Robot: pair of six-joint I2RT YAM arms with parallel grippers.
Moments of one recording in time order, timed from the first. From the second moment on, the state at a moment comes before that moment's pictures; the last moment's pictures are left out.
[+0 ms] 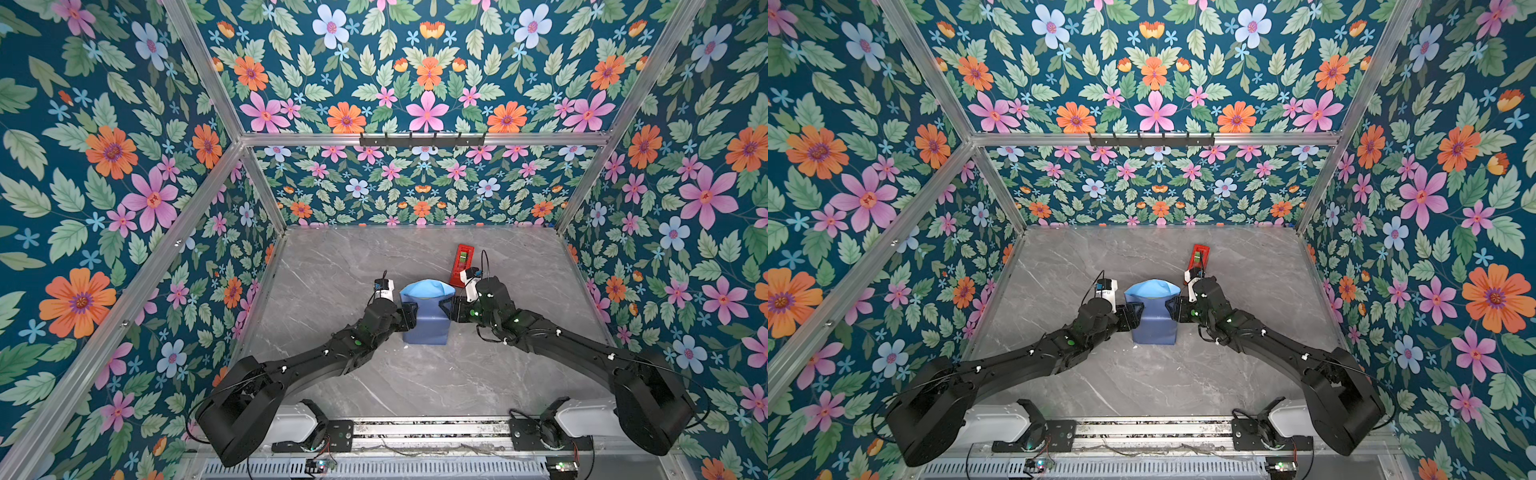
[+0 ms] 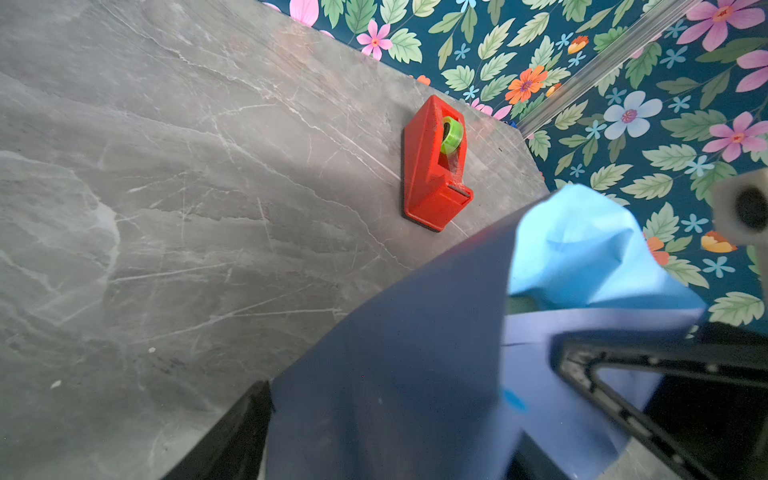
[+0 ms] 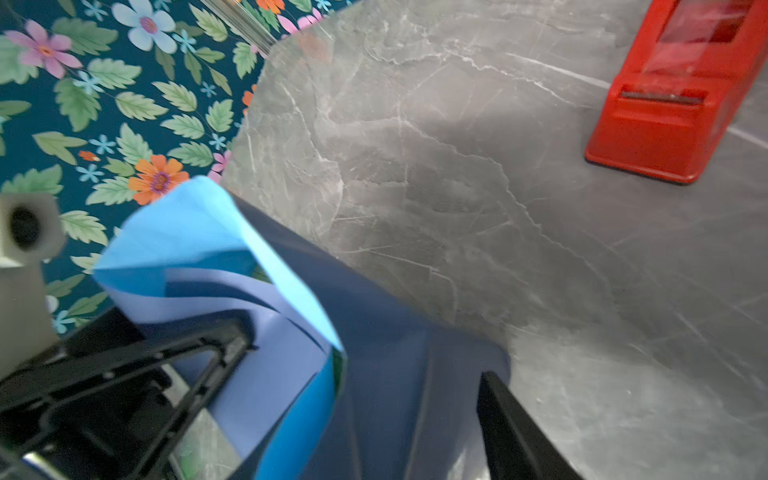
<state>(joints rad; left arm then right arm) -0.79 1.30 0.59 0.23 -0.18 -0.70 0.60 1.34 0.74 -0.01 -0.15 0.58</state>
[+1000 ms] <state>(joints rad) -0.78 1.39 0.74 0.10 -0.30 -0.47 0.61 1.38 0.89 -0.24 -0.05 0.41</state>
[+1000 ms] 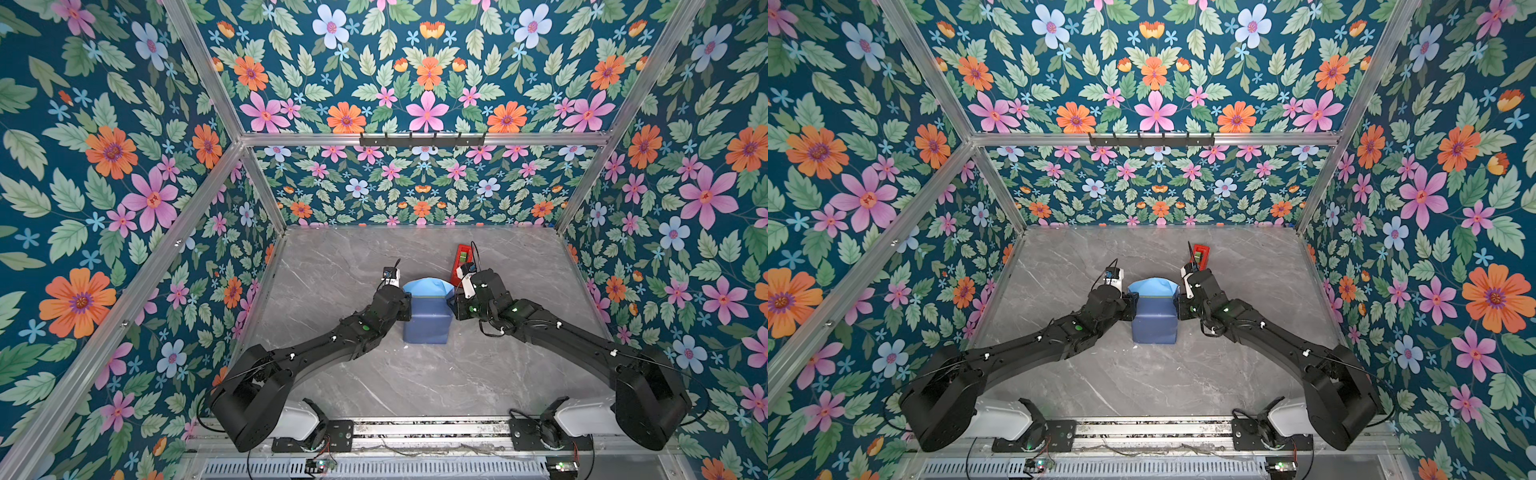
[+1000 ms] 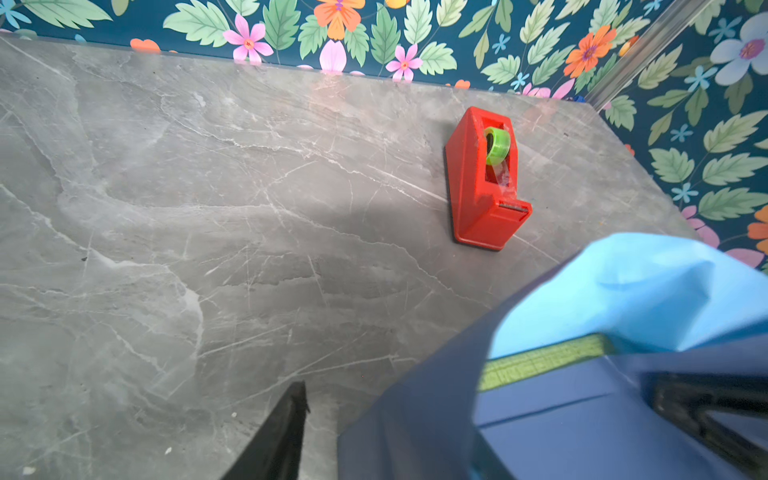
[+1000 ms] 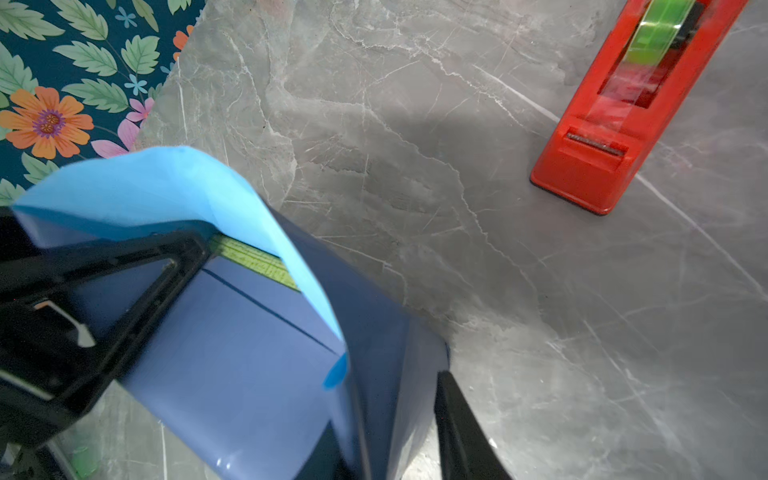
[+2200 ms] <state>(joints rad) -0.78 1.41 0.75 0.13 -0.30 -0.43 0.69 1.47 1.02 -0.34 0.15 0.36</state>
